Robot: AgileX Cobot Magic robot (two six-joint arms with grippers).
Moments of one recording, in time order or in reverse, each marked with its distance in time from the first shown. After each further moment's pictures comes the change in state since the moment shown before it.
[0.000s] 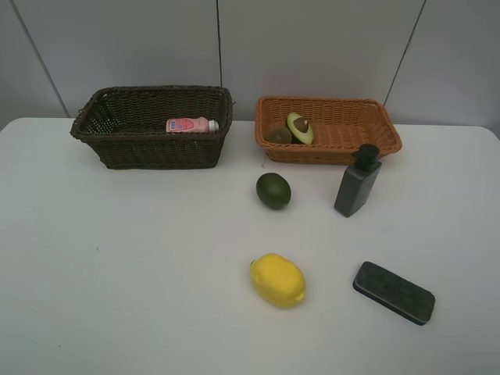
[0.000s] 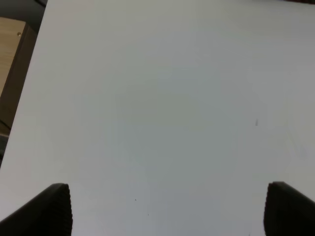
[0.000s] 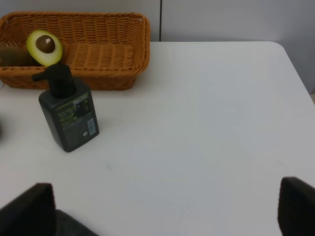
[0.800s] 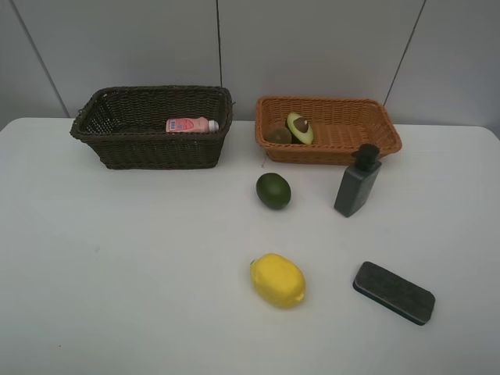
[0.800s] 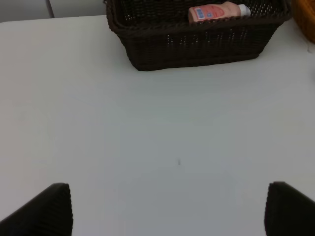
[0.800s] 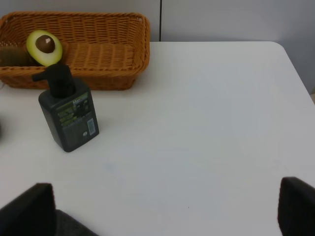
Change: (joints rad) left arm -0.010 -0.638 0.362 -0.249 -0.158 0.231; right arm 0.000 0.000 0.000 0.000 0.000 0.000
